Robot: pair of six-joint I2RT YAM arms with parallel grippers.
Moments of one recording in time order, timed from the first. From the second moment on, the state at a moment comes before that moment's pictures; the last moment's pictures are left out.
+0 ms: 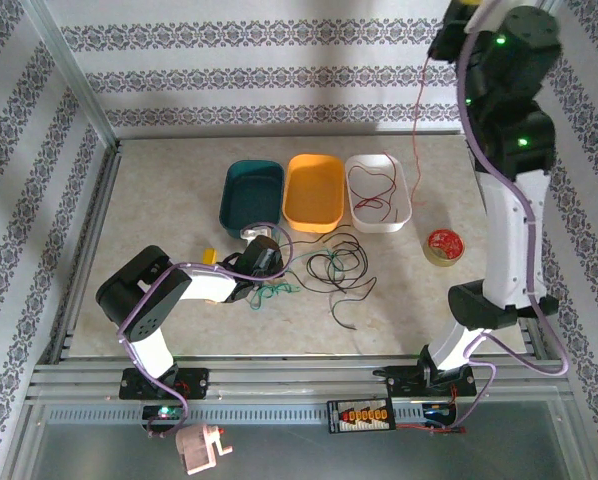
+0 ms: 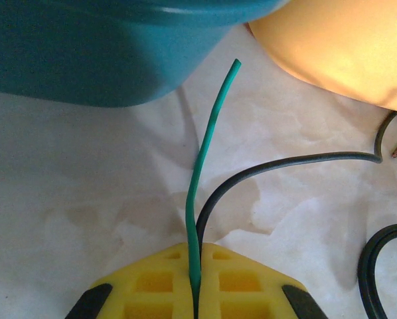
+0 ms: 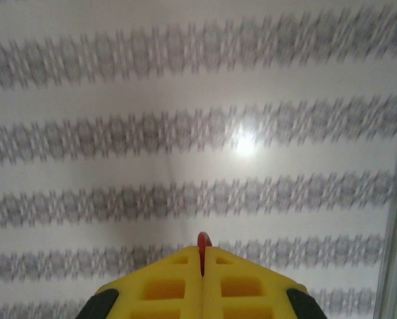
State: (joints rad) left arm -0.68 1.74 0.68 0.29 -0.21 -0.77; right arm 0.22 1.70 2.59 -0.68 0.21 0.05
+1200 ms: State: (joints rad) left arm -0.68 1.74 0.68 0.29 -0.21 -0.76; right arm 0.21 1.72 2.60 -0.65 0.17 0.05
